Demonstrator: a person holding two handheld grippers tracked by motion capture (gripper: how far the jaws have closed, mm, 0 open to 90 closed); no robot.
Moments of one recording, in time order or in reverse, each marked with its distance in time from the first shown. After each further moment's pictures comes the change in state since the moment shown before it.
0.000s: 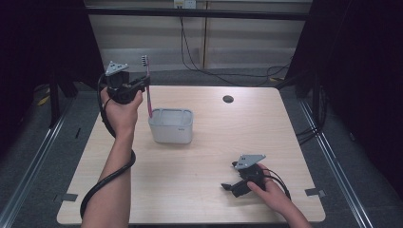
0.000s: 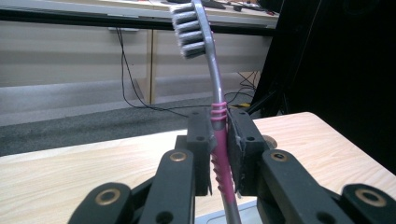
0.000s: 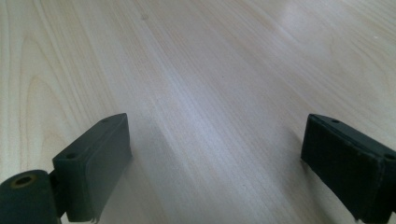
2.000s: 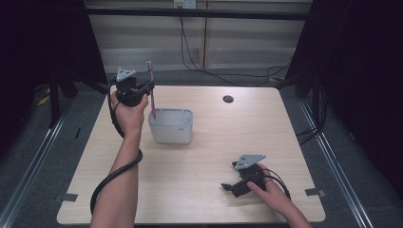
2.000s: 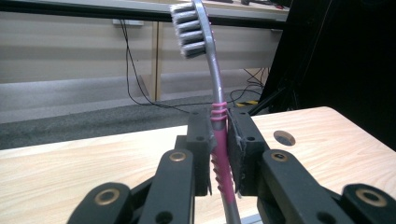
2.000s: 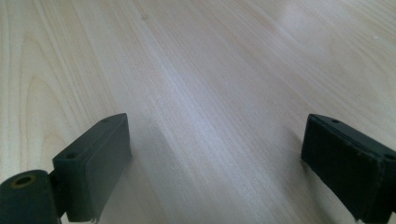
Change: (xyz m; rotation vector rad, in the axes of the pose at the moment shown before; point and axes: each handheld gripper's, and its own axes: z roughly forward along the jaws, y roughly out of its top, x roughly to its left) left arm 0.012 -0.027 0.036 0.006 0.021 0.005; right arm 0.000 0.000 0.000 0.000 -0.001 -0.003
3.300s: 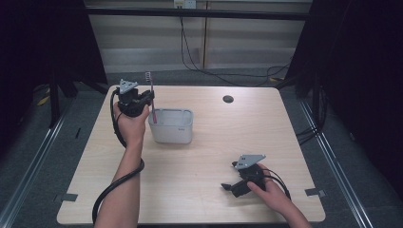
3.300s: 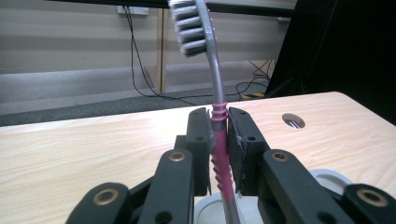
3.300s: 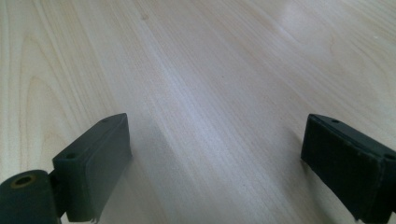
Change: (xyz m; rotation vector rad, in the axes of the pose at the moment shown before) left arm 0.000 -0.033 -0.001 0.018 0.025 0.009; right arm 0.000 0.000 0.000 0.003 0.001 0.003
